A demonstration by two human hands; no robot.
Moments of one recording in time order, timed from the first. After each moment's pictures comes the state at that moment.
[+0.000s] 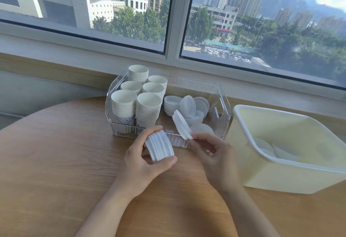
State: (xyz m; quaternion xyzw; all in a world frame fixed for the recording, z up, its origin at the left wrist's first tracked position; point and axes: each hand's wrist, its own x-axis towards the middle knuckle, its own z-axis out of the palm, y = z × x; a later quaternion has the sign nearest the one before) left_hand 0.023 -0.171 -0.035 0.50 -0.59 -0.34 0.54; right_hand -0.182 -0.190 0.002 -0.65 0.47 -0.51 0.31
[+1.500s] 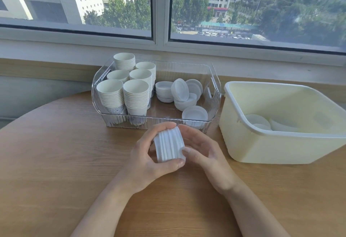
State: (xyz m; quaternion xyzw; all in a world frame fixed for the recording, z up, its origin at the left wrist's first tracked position) left_hand 0.002 -0.152 -0.017 0.45 -0.67 -0.40 0.44; right_hand -0.202 -0.166 -0.024 -0.63 0.38 -0.43 0.52
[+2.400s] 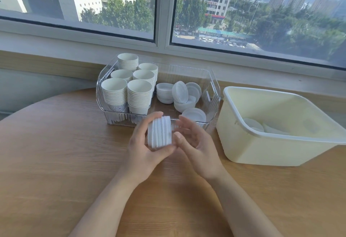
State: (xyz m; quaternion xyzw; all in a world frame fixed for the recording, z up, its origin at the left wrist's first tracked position) left_hand 0.004 -0.166 -0.037 0.45 -0.62 -0.31 0.56; right_hand -0.175 -0.174 -0.016 -0.63 0.45 -0.47 0.42
